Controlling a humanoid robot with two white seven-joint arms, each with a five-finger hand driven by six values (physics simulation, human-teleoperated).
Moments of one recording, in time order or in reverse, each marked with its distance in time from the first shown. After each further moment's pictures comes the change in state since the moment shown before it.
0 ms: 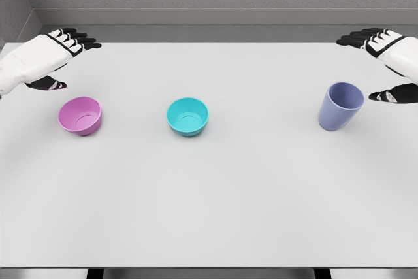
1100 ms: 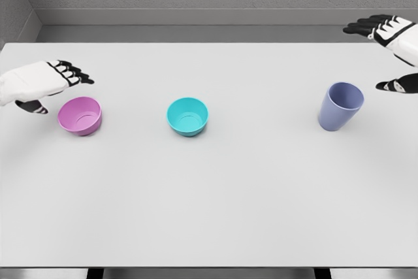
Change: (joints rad) left arm -0.003 0.061 -0.038 -0.053 -0.035 -0.001 -0.304; right arm -0.026 -0.014 -0.025 0.001 -0.001 -0.013 0.007
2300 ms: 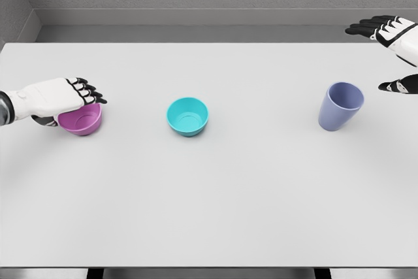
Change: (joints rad) left arm 0.002 -0.003 -0.085 -0.051 -0.087 0.000 -0.003; right arm 0.009 -0.013 -0.004 -0.002 -0.001 0.000 0.000
